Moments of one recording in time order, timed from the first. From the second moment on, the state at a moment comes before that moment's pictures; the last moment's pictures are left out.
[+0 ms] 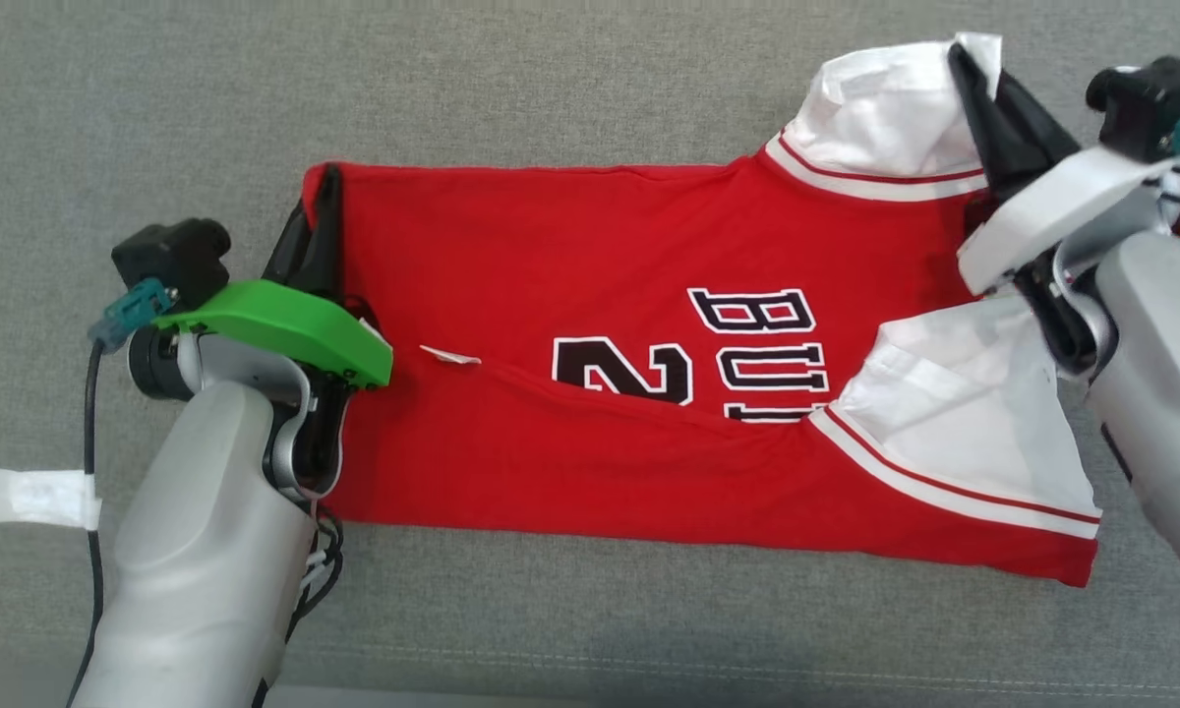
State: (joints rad) left arm -0.66 0.05 -0.35 0.61 -0.69 -0.03 -0.24; right arm -0.79 -0.37 0.55 0.63 0.54 0.11 -0.24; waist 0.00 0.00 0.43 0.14
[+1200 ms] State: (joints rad) left arm -0.09 0.07 -0.23 0.37 -0.75 -0.03 -0.25; right arm -0.17 -0.36 0.46 0.34 0.44 0.12 -0.26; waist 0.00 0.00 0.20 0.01
